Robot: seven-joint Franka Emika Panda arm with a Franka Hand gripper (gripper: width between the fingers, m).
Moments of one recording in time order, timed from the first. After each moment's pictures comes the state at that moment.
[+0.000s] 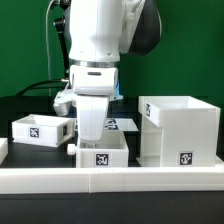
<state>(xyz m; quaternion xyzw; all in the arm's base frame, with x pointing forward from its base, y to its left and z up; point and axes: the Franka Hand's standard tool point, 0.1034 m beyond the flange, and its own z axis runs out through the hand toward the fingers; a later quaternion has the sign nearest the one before) 0.523 -0.046 0.014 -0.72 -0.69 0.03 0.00</state>
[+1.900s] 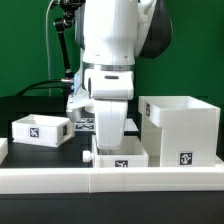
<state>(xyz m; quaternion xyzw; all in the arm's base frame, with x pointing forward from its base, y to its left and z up) 0.546 -0.024 0.010 -0.71 -0.71 0.02 0.00</state>
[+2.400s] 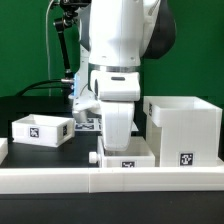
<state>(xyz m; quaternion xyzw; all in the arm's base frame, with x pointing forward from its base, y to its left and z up) 0.547 -0.013 0.009 -0.71 -0.70 0.02 0.00</state>
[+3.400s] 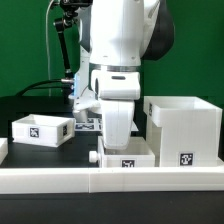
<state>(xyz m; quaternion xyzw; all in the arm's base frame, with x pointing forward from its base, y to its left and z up) 0.545 -0.013 0.008 -0.71 -0.70 0.01 -0.01</state>
